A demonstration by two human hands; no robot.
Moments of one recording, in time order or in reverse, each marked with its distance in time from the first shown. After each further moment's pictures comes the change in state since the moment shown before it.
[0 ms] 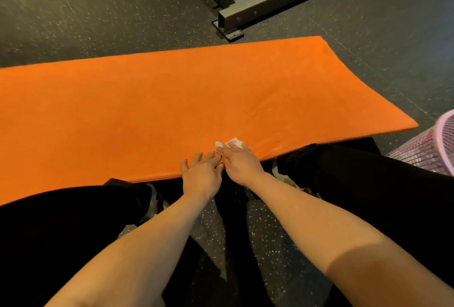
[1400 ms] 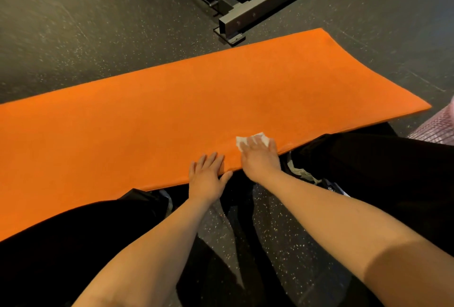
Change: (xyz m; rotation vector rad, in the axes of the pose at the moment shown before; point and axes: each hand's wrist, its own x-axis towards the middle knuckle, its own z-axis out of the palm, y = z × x) left_hand -0.001 -0.049 0.007 0.010 0.053 0.112; right_hand -0.009 -0.008 0.005 -0.238 0.067 0.207
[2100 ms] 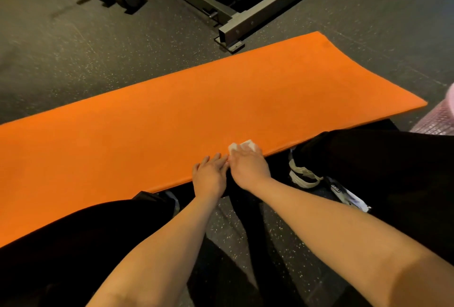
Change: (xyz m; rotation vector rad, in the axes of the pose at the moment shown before) left_hand -0.005 0.017 -0.023 -0.096 0.041 -0.093; right_hand -0.024 -0.040 -0.010 0.166 0.099 -0.068
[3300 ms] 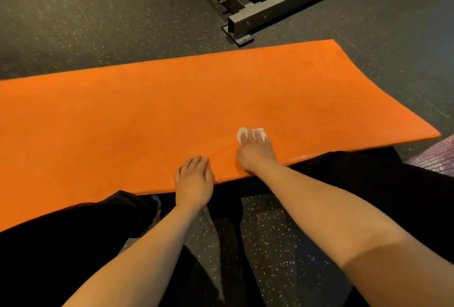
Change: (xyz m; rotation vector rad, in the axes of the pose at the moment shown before) left_hand 0.011 -0.021 0.015 -0.058 0.090 -0.089; right_hand 0.085 0.048 -0.002 -0.156 -0.259 0.167
